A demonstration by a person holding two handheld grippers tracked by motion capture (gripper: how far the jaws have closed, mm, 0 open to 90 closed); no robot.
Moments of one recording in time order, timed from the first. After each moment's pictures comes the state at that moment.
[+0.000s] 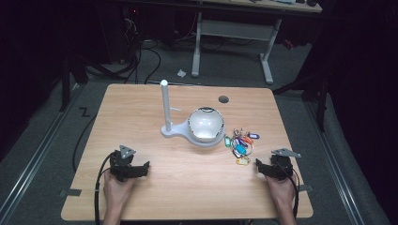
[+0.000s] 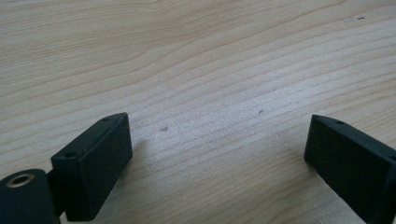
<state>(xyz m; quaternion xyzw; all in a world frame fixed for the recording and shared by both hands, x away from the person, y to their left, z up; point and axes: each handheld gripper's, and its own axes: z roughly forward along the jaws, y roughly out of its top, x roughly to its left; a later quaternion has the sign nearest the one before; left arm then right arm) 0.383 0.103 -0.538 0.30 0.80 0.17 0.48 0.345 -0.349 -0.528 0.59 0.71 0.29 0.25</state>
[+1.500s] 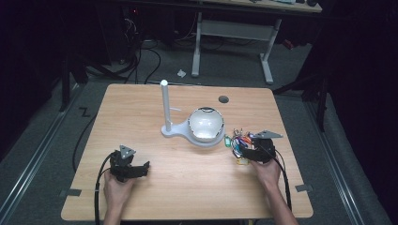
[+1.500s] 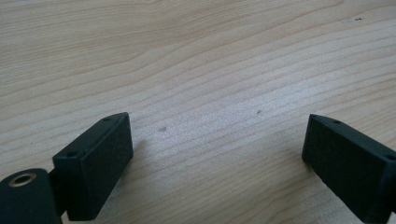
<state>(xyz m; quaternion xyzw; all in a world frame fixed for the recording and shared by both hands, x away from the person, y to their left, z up) 0.382 0.104 -0.538 0.31 0.80 0.17 0.49 0.396 -0.296 -0.495 0.52 0.76 0.33 0.22</state>
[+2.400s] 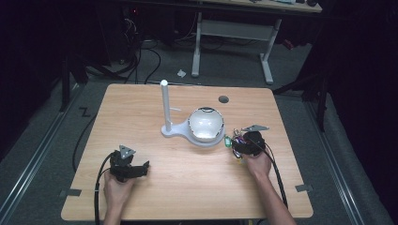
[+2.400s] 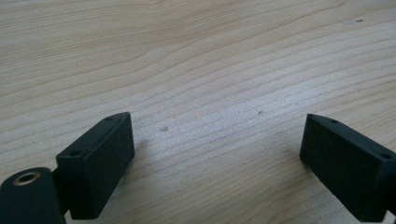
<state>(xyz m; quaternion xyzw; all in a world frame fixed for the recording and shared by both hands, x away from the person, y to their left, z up) 0.382 0.104 -0.538 0.30 0.80 0.17 0.49 0.431 -0.277 -0.513 0.52 0.77 0.30 0.22</state>
